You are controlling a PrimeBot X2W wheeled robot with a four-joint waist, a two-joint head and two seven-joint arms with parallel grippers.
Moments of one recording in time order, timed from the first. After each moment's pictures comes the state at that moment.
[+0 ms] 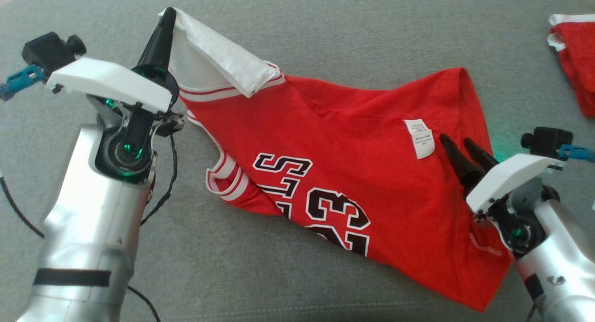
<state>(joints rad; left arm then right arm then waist) -0.65 0.15 -0.28 0.39 -1.15 -0.04 0.05 -0.42 -0.32 0.36 0.56 0.90 0.13 0.17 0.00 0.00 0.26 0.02</state>
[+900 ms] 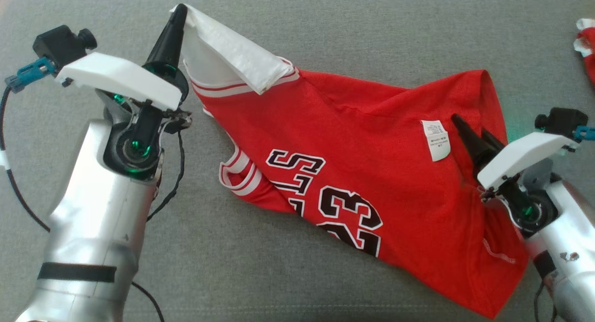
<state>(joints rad) -0.68 0.15 -0.31 0.42 -1.14 -0.05 0.05 -0.51 -0.36 0.43 0.63 1.10 0.13 0.17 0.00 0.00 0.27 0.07</state>
